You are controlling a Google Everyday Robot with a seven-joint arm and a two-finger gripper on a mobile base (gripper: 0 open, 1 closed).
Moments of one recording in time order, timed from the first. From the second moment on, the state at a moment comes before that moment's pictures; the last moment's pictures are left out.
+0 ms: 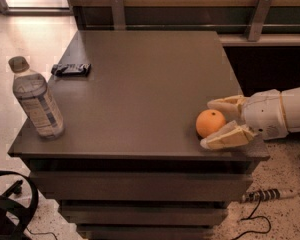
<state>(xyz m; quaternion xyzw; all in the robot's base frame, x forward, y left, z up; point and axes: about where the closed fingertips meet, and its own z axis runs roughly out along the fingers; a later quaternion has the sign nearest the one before) 0.469 -0.153 0.837 -0.54 0.70 0.24 0.40</state>
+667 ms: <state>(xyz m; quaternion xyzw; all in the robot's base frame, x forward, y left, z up) 0.469 -0.149 0.837 -0.54 0.70 0.24 0.40</state>
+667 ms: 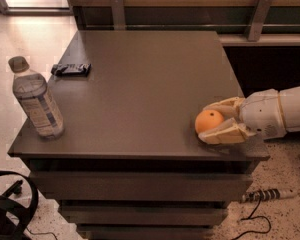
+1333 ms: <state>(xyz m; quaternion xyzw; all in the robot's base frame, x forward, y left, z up) 0.474 -0.142 0.843 -0.55 0.69 0.24 0.40</state>
